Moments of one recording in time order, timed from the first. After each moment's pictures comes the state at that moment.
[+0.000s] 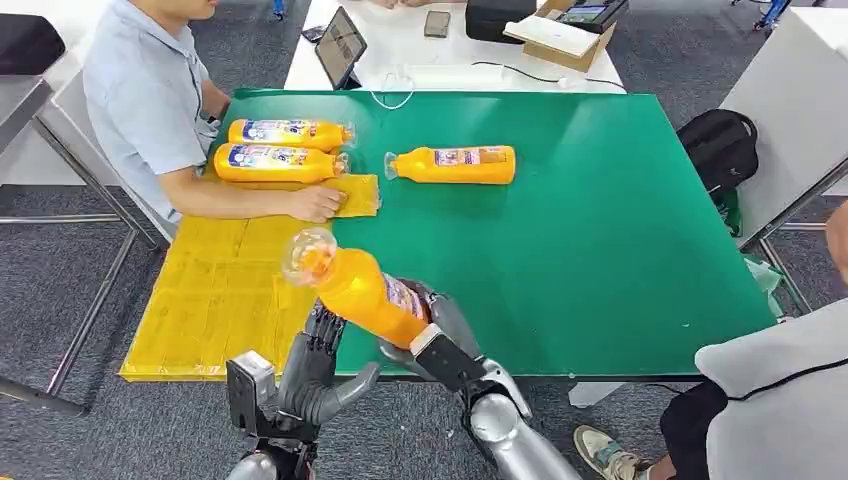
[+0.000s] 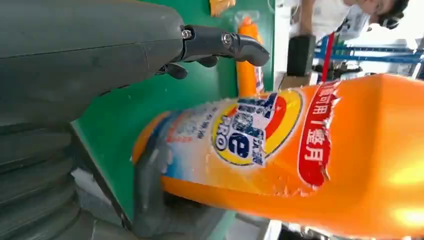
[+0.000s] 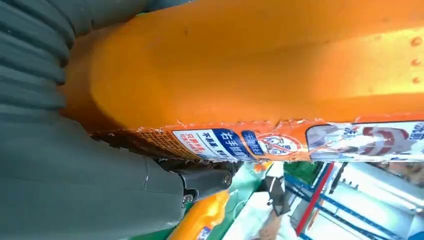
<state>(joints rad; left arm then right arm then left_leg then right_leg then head) 0.05 -0.12 -0.52 -1.50 0.09 0.16 -0.43 -0.22 0.14 0.40 -1.13 0.30 -0.16 -0.56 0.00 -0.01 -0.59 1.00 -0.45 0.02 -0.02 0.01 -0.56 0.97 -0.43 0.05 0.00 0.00</state>
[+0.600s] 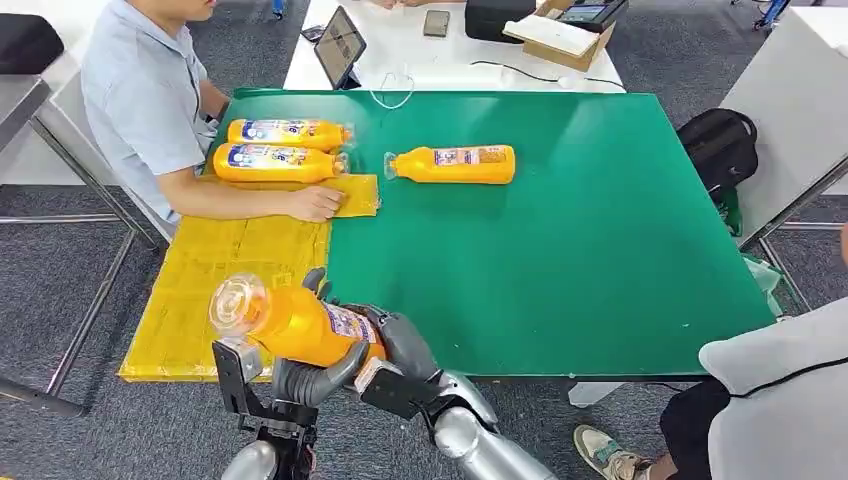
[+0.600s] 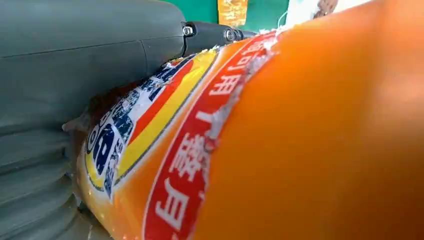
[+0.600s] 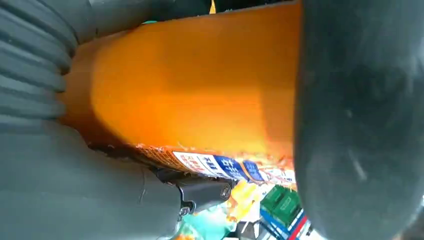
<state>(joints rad) 0.01 -0.11 -0.55 -1.49 0.22 0.29 -0.43 -0.30 0.18 0.62 -0.98 0.29 -0.17 -0.58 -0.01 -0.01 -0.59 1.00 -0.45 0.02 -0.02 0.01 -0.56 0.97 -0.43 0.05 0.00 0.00</state>
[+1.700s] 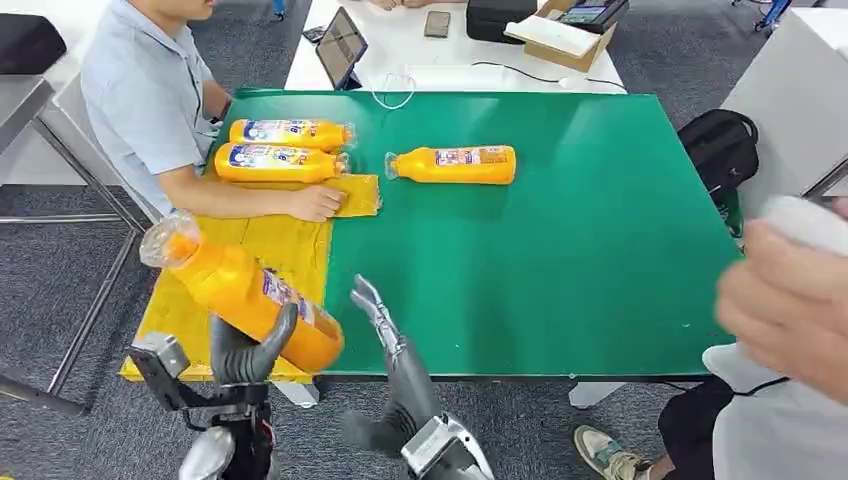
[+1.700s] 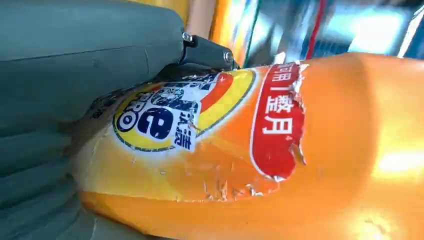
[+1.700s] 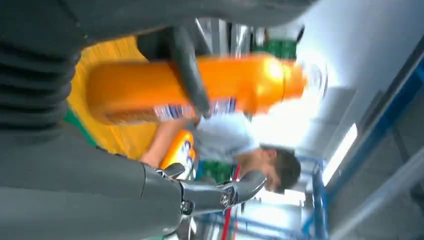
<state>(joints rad) 0.00 -0.12 -0.32 -1.53 0.10 0.39 -0.51 -0.06 0.11 0.72 -1.49 0.01 -0.26 -0.70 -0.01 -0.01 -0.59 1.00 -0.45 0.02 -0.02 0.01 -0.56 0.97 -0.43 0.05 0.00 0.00</state>
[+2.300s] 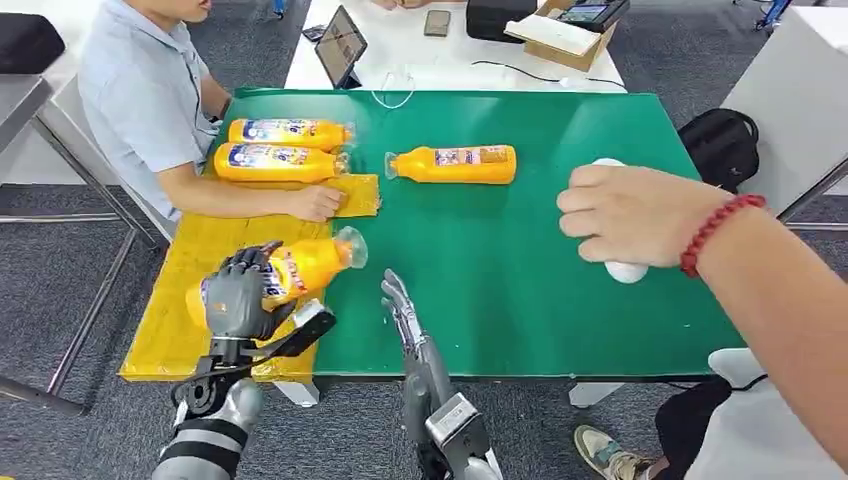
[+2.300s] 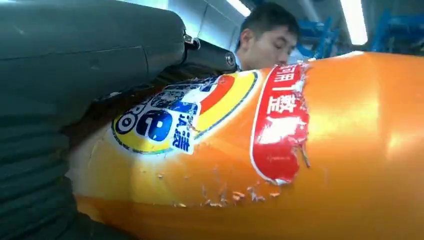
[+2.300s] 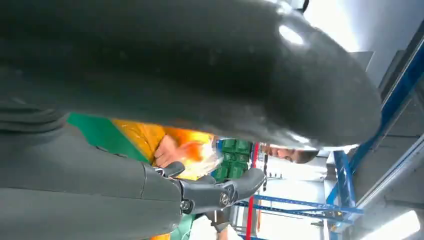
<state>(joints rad) -0.27 -0.17 -0.03 -1.07 -1.40 0.70 -0.19 -0.04 0.14 0.65 -1.45 -0.05 -0.29 -0.70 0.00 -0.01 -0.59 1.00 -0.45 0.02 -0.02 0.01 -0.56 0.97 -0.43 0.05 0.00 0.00</state>
